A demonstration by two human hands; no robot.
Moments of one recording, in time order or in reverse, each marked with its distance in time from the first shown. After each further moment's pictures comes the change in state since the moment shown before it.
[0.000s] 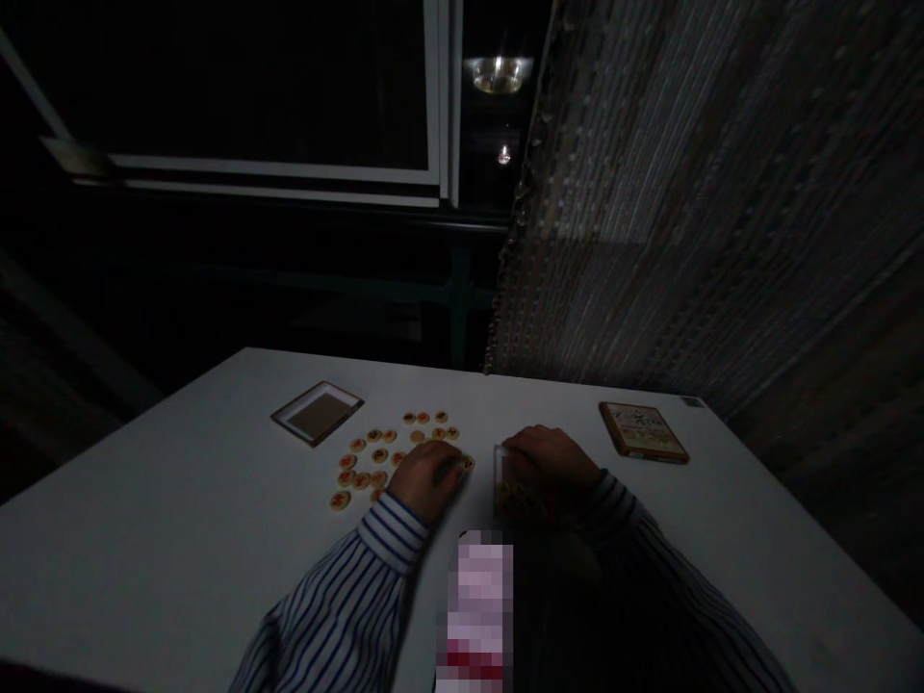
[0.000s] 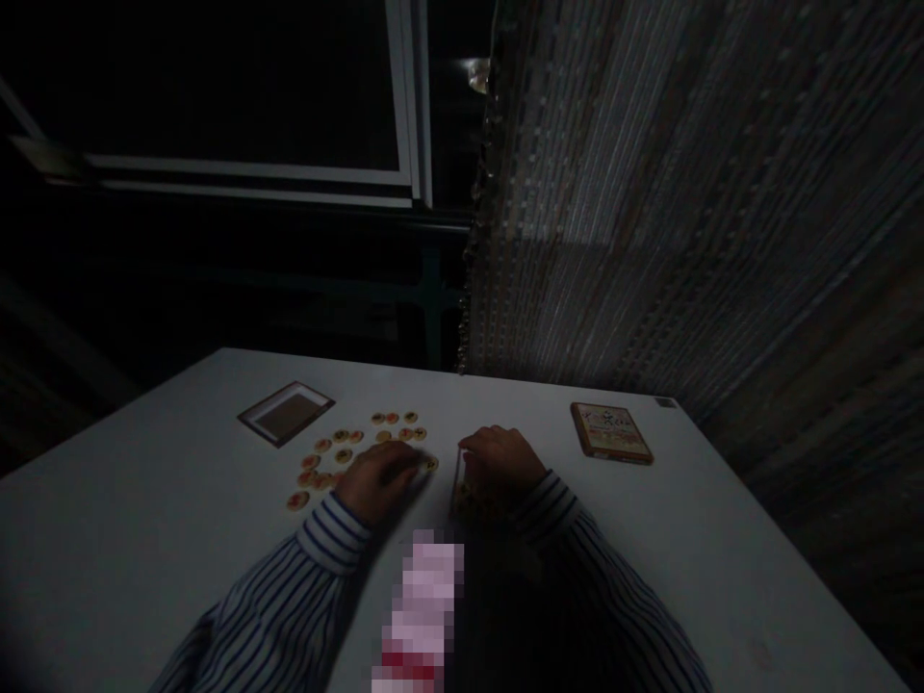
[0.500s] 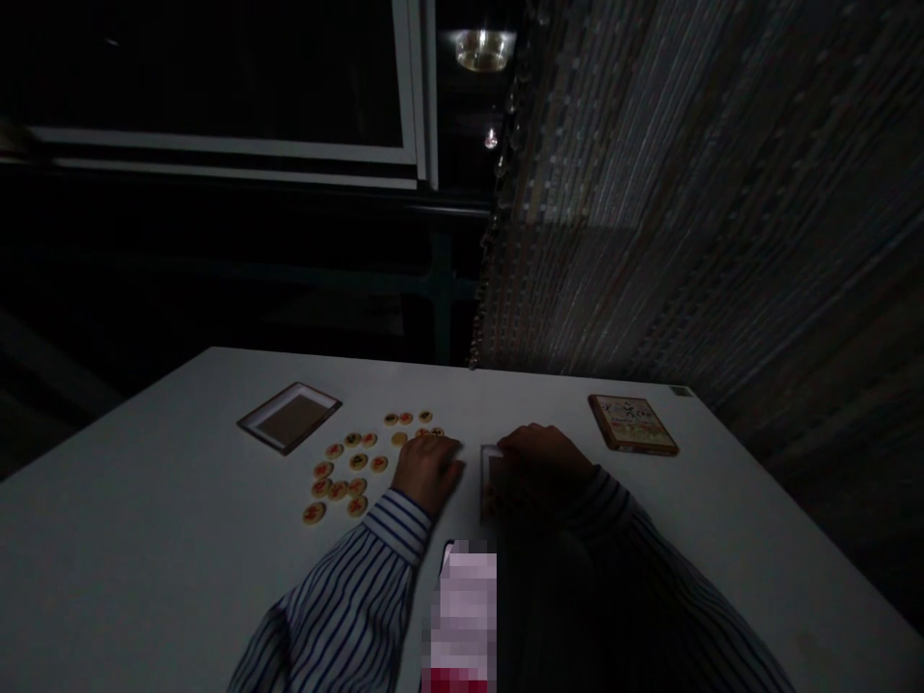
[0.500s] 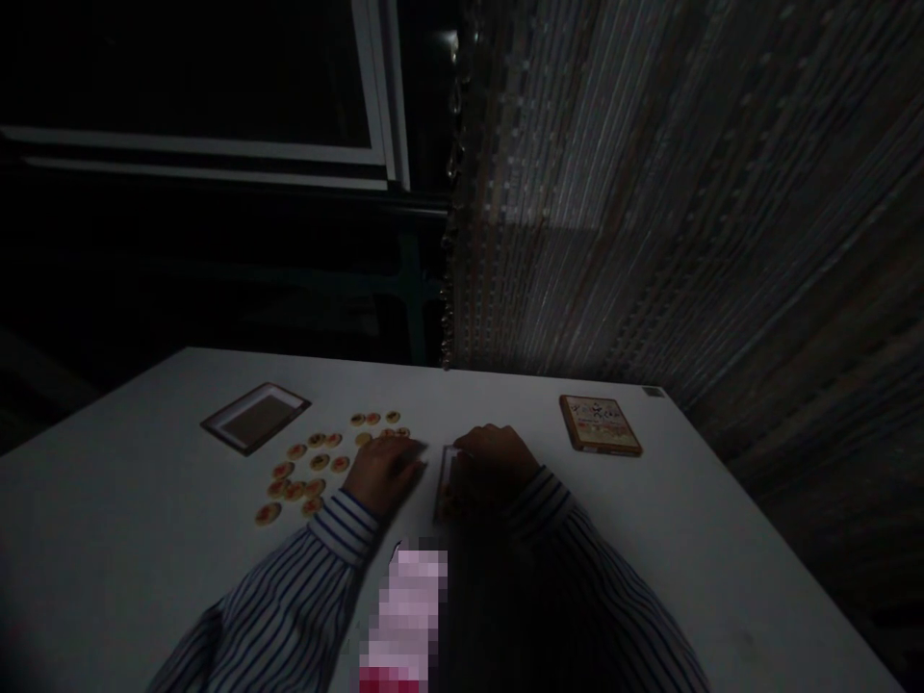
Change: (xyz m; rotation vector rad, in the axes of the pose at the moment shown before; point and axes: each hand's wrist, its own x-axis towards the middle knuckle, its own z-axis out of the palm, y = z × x) left_hand 0.026 -0.012 0.045 0.158 -0.038 0.019; right_hand 0.004 0.024 0.017 -0.043 -0.036 0.016
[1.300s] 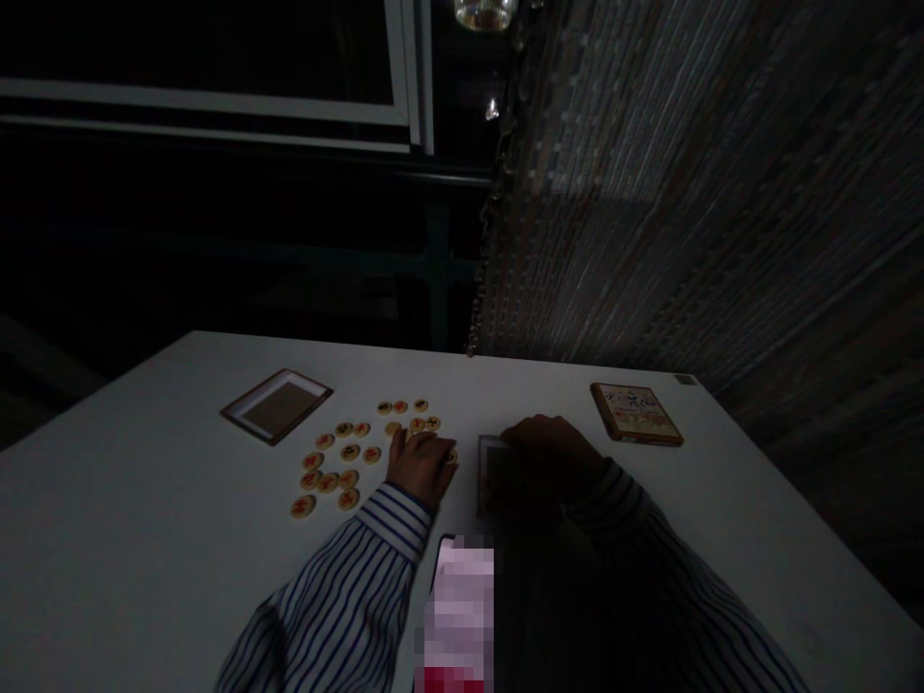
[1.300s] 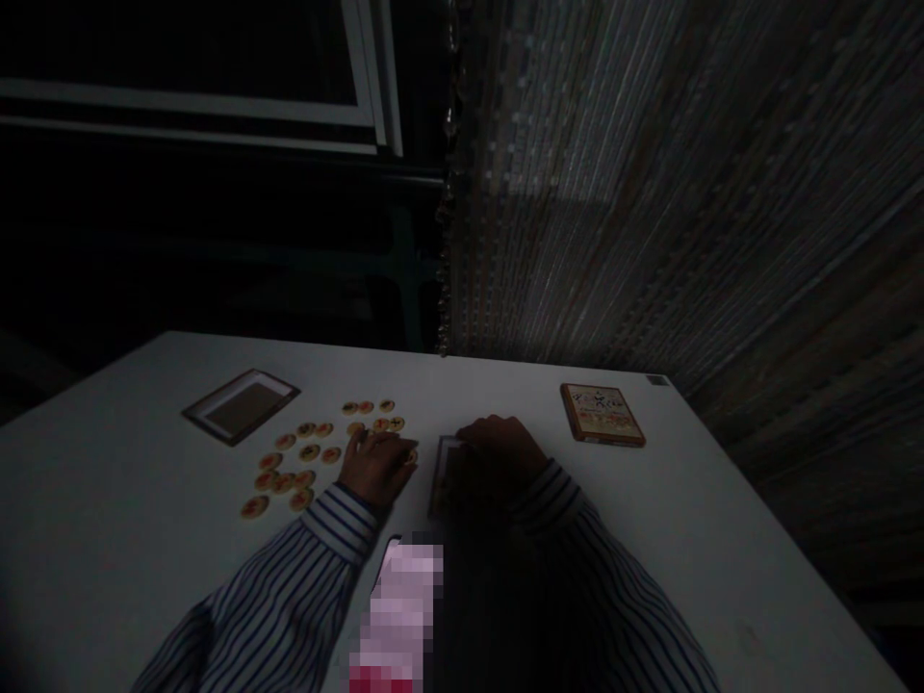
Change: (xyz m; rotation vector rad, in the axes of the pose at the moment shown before) left_hand -0.009 -0.006 0.019 0.062 -0.023 -0.071; right_hand -0.003 0.007 -0.003 -0.018 -0.061 -0.017
